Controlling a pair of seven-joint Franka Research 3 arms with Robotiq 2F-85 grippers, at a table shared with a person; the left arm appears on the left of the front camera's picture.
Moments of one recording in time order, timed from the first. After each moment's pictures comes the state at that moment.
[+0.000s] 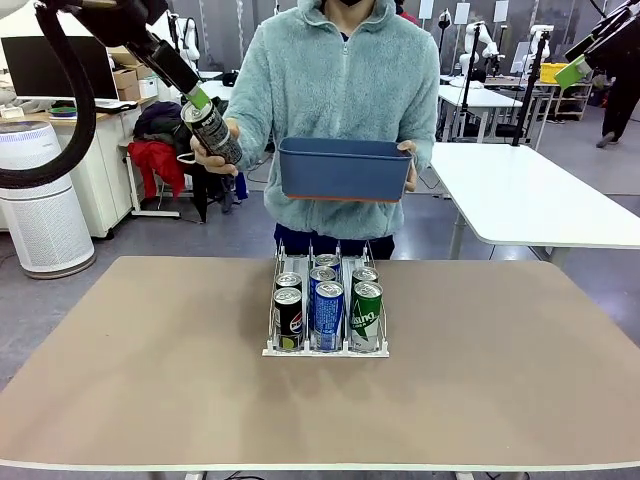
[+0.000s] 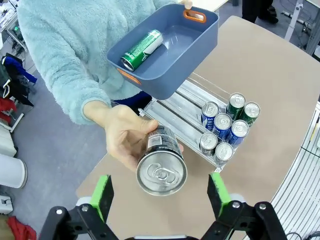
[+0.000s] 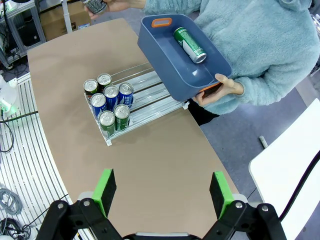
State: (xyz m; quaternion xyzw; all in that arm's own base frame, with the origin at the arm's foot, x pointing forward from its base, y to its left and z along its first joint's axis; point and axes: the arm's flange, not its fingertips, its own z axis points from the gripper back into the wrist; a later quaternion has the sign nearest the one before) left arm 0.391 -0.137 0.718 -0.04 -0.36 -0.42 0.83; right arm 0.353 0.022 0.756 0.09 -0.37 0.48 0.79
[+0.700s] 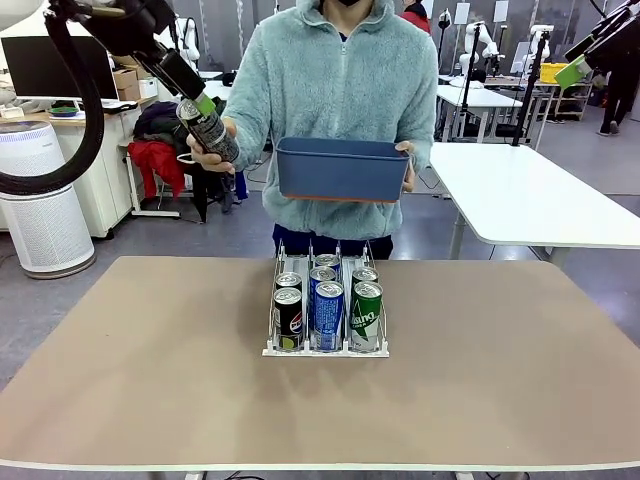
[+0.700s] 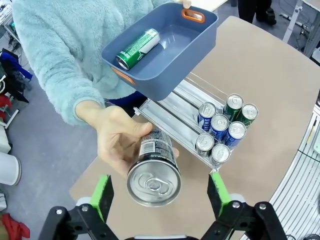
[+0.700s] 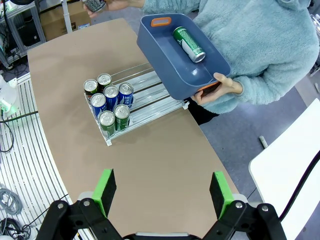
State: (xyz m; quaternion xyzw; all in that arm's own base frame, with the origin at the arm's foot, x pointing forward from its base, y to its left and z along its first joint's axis) left arm 0.398 -0.141 0.709 -0.05 -0.35 -0.41 0.84; right arm 0.353 0.022 0.756 0.09 -0.37 0.48 0.79
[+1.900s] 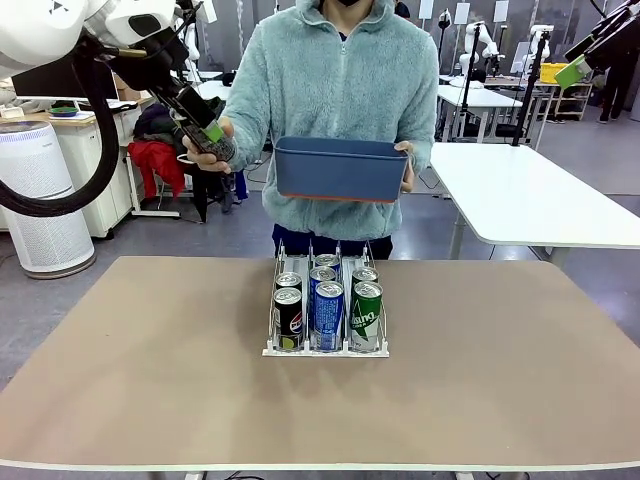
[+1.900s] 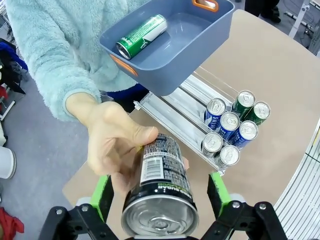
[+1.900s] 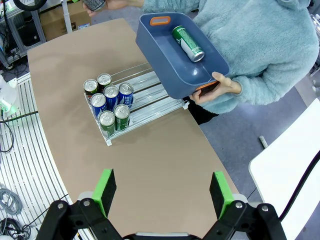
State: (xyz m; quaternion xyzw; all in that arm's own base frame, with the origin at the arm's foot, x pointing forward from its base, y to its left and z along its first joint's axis) left arm 0.428 -0.143 0.669 -0.05 -0.34 -0.40 0.85; right arm 0.353 0.022 0.756 0.09 -0.37 0.48 0.79
